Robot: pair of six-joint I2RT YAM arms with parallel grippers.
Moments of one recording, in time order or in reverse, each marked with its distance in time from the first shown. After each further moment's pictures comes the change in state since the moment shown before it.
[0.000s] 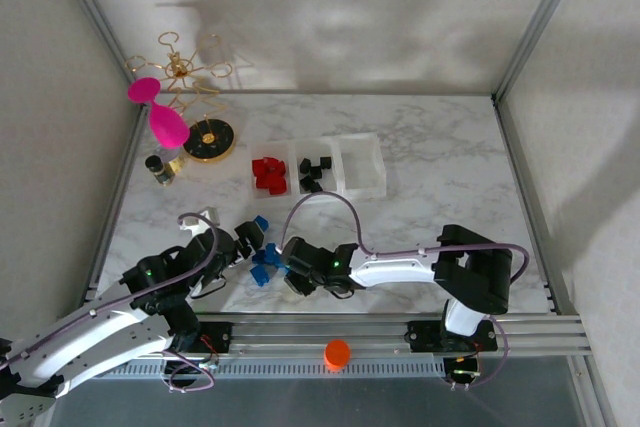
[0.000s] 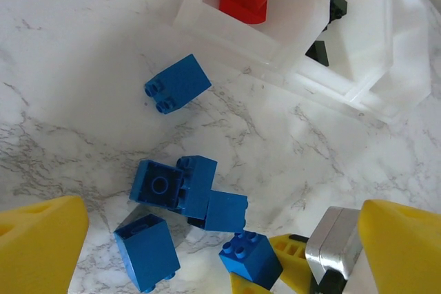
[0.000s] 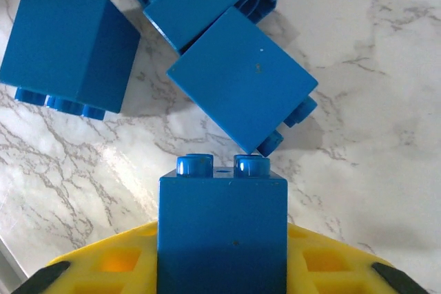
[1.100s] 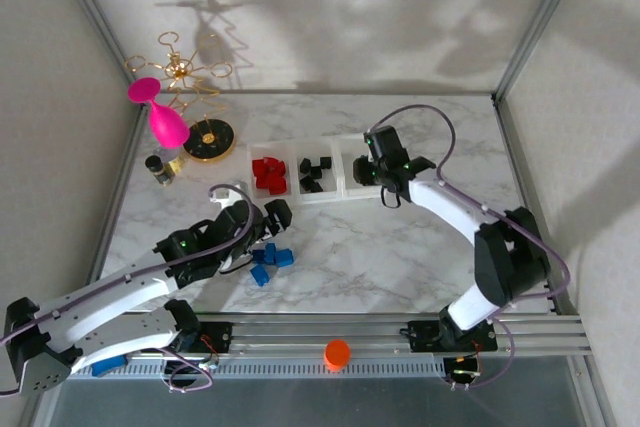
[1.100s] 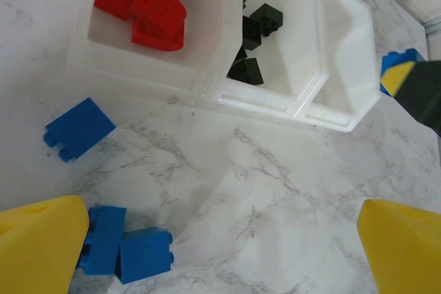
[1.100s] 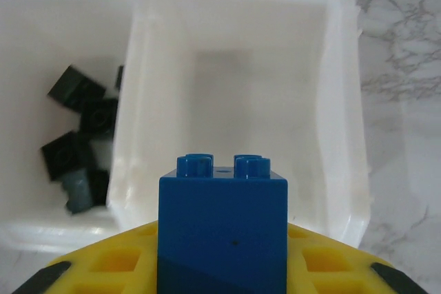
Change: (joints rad) left arm 0.000 0.331 0.161 0.235 0.004 0.124; right arm -0.756 -0.064 0.237 -0.134 -0.034 -0.031
